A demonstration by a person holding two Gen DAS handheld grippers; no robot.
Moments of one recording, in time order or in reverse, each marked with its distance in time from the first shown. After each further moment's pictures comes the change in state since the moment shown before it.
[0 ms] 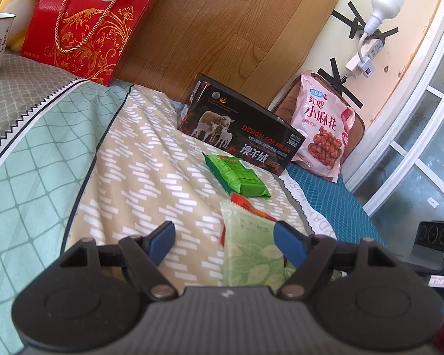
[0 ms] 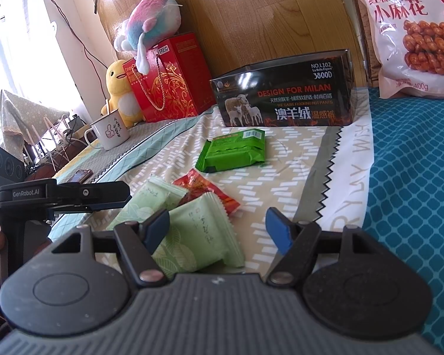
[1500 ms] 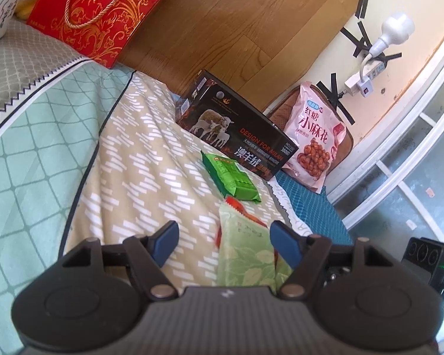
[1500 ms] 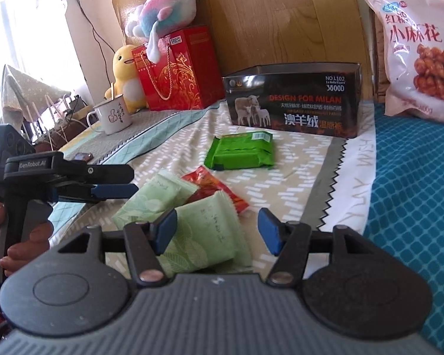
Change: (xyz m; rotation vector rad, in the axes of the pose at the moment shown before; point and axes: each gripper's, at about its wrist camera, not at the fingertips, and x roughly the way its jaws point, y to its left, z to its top) left arm -0.001 0.017 0.001 -0.112 0.007 -0.081; right arm -0.001 0.020 0.004 -0.081 0.021 -0.038
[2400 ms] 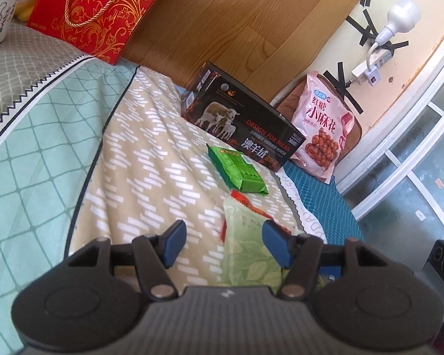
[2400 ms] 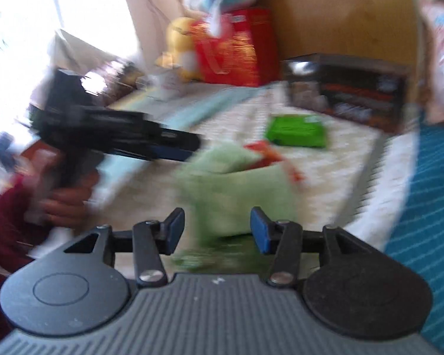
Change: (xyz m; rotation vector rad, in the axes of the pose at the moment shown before) left arm 0.001 -0.003 0.002 0.009 0.040 0.036; right arm -0.017 0.034 -0.010 -0.220 0.090 0.033
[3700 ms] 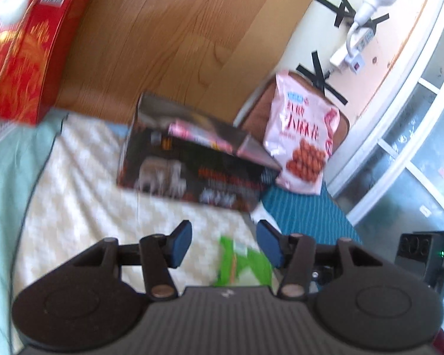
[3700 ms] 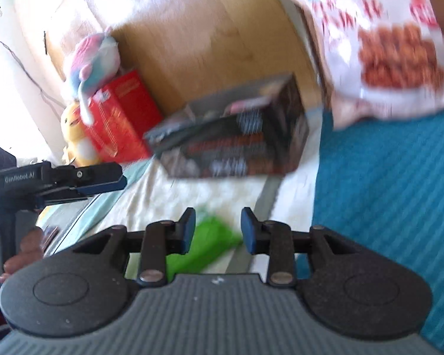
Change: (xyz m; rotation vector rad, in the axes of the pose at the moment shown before) left arm 0.073 -0.052 0.069 0.162 0.043 -0.036; right arm 0.021 -0.119 0.022 0.464 -0.116 -0.061
